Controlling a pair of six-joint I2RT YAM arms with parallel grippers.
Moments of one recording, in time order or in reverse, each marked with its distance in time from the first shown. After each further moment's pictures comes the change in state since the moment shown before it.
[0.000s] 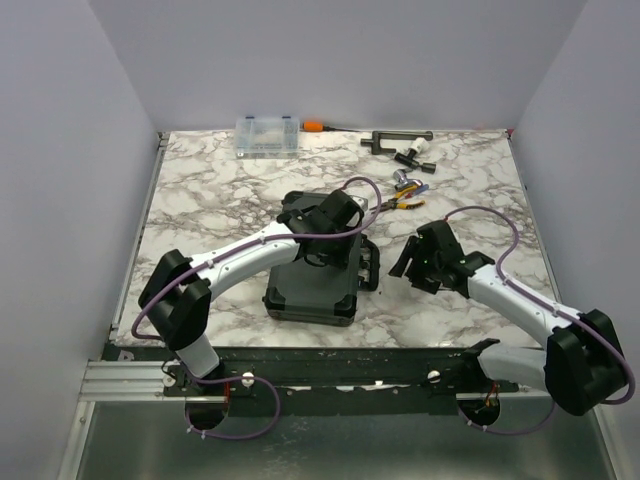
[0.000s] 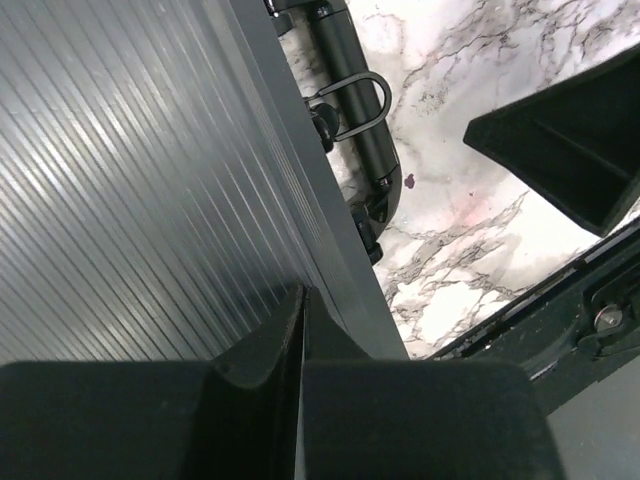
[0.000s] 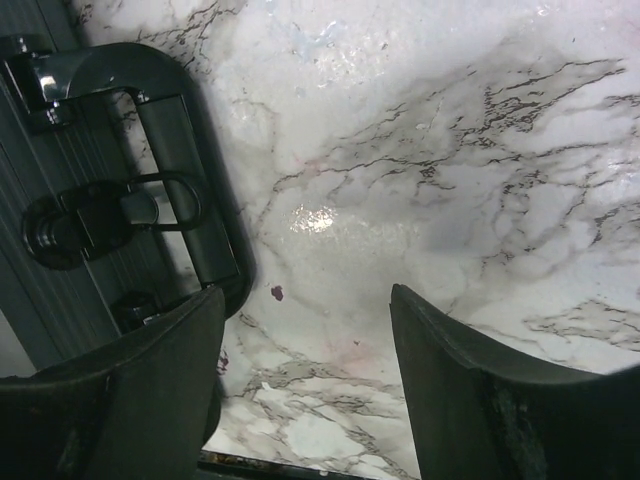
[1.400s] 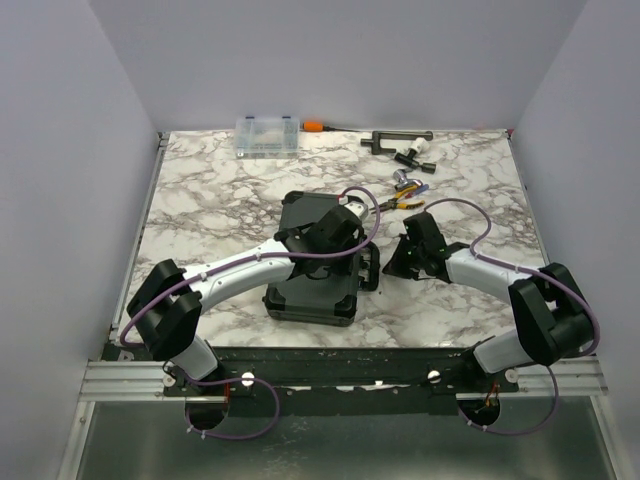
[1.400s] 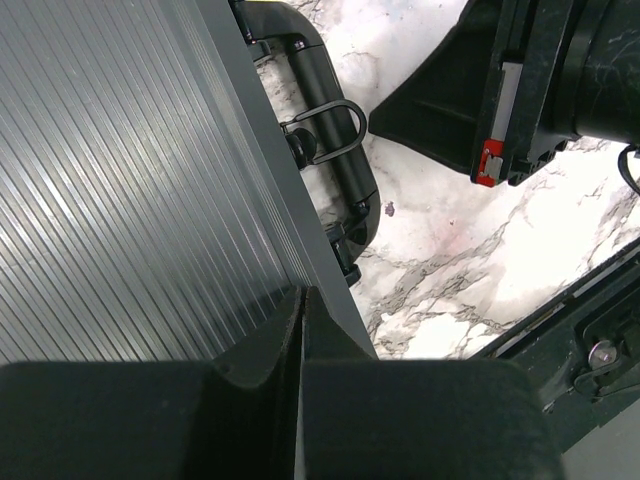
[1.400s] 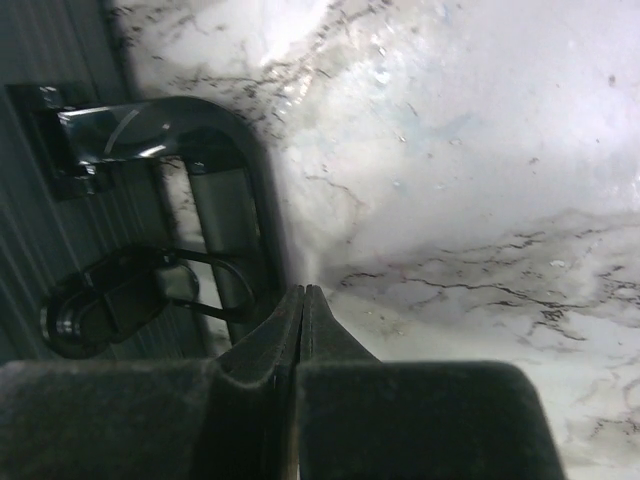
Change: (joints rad) left arm -0.077 -0.064 -0.153 0.196 -0.098 -0.071; right arm -0.012 0.288 0.030 0.278 -0.123 -0.068
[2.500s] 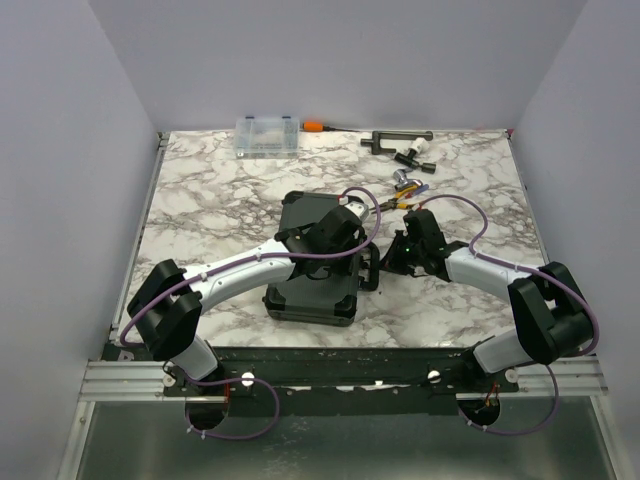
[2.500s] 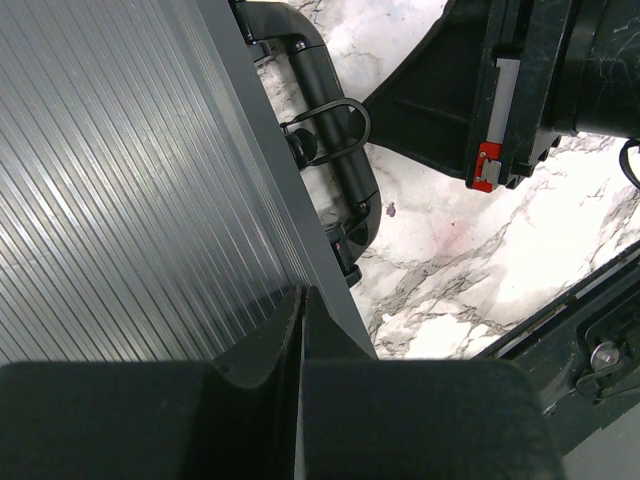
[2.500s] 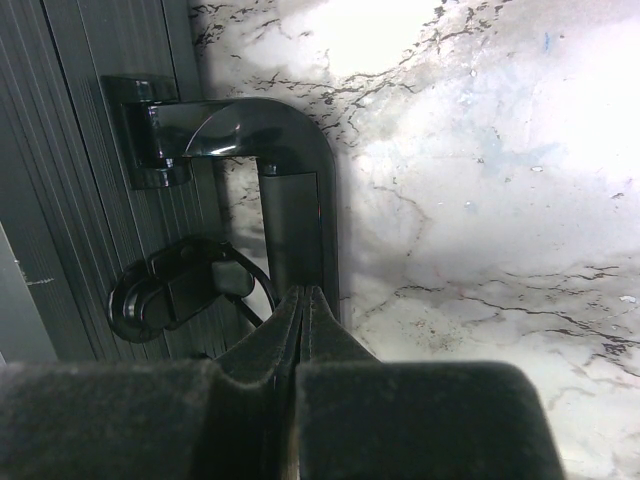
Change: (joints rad) left arm -0.005 0.002 0.002 -0.001 -0.011 0.001; right arm 0.000 0.006 0.021 0.057 -0.082 -0.029
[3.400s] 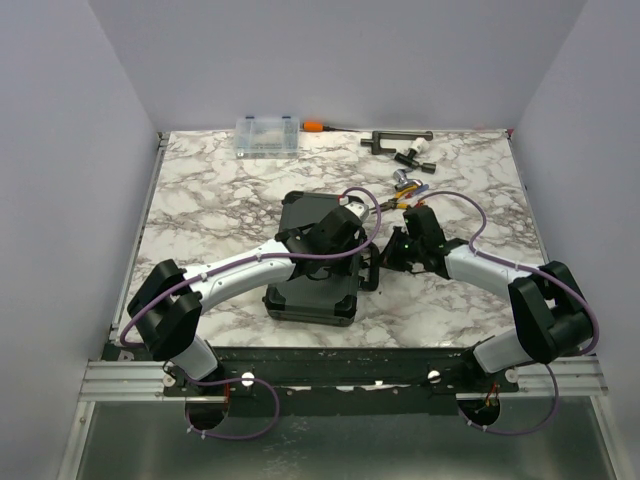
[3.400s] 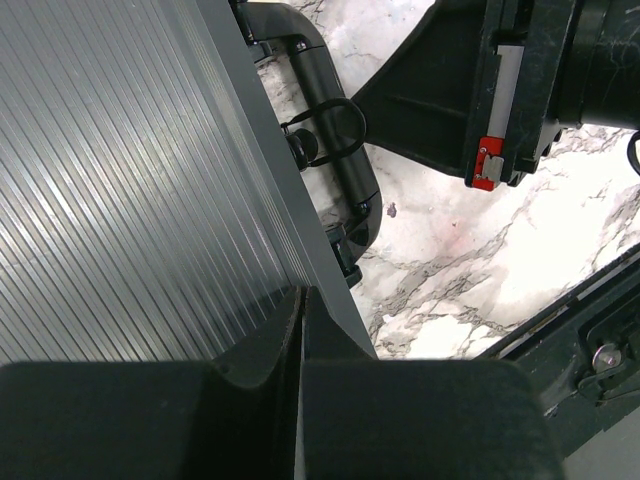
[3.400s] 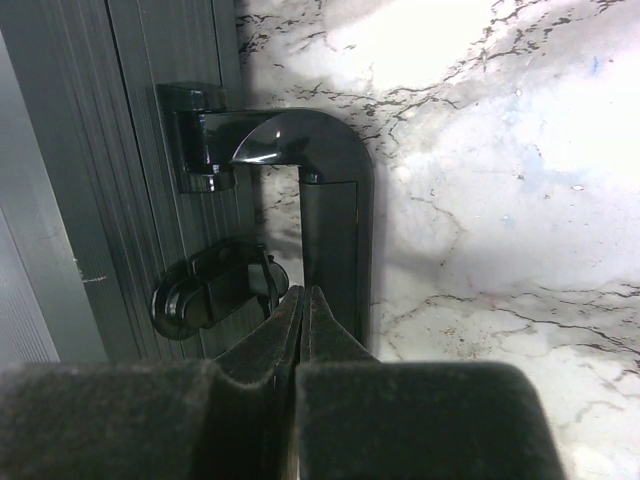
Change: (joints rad) left arm -0.003 0.000 0.000 0.000 -0.007 0.000; right arm 0.000 0.005 0.024 0.008 -0.030 0.000
